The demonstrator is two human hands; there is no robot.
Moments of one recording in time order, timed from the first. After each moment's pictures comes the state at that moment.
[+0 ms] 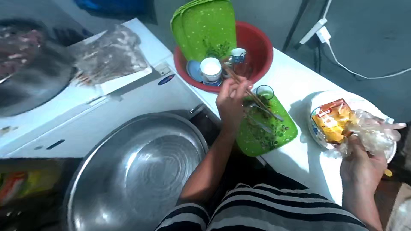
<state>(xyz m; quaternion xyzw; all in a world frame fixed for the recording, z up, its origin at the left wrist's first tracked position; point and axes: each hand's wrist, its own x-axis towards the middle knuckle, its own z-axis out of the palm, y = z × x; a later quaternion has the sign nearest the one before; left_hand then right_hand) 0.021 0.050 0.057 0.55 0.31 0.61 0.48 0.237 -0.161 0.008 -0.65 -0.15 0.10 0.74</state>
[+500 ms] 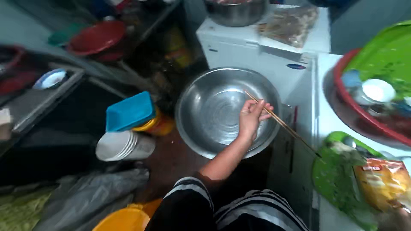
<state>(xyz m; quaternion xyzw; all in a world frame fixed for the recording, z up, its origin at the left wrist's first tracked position) -0.186 -0.065 0.023 0.14 0.49 0.76 0.40 0.153 -0.084 -0.020 -0.54 -0.41 0.37 0.63</state>
